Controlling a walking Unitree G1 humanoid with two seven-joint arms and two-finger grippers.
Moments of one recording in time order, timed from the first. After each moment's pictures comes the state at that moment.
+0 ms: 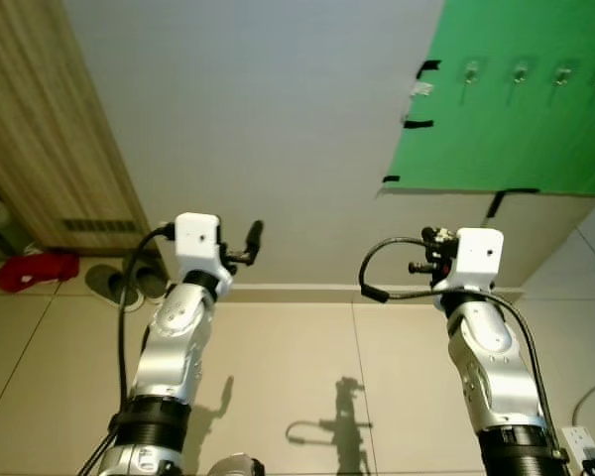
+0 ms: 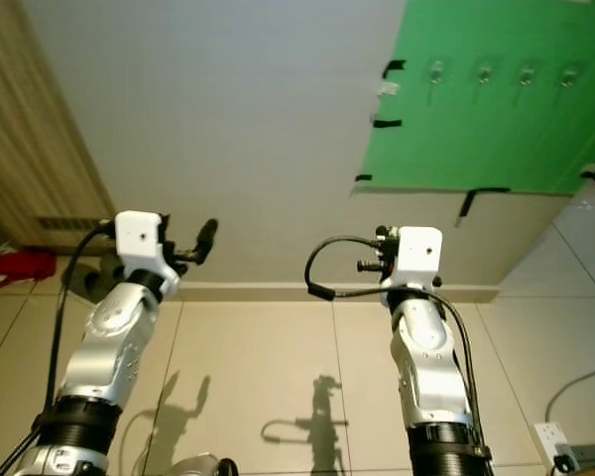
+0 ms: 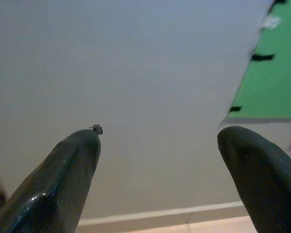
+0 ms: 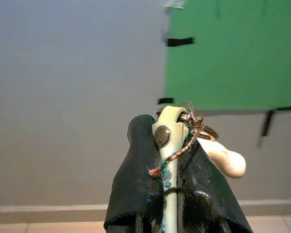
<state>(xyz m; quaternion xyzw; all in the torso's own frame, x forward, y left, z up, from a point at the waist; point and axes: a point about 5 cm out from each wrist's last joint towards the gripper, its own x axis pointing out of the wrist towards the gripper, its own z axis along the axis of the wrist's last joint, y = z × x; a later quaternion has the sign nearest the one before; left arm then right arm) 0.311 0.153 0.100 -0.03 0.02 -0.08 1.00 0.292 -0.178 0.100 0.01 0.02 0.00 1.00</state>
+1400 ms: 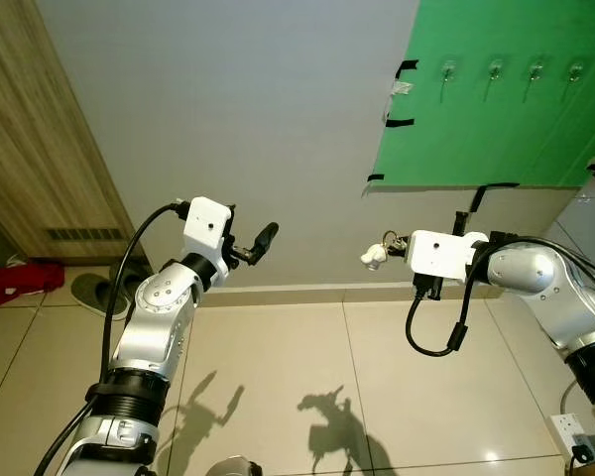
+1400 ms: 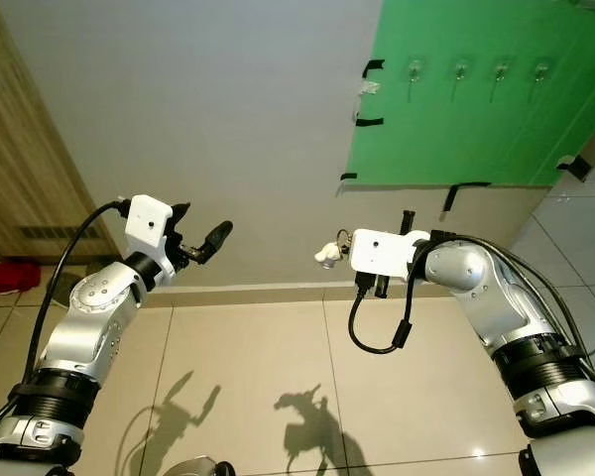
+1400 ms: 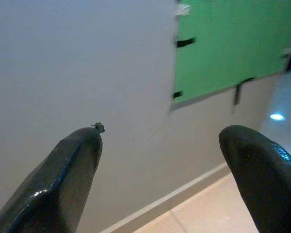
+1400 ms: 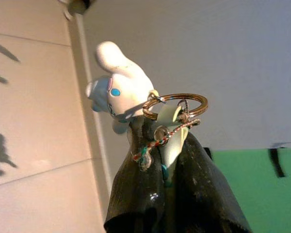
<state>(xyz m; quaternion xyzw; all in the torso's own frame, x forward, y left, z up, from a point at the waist) 0.329 0.150 0.122 0.04 0.01 -0.24 0.97 0.327 -0.192 0.154 -0.48 0.05 0.42 0.77</state>
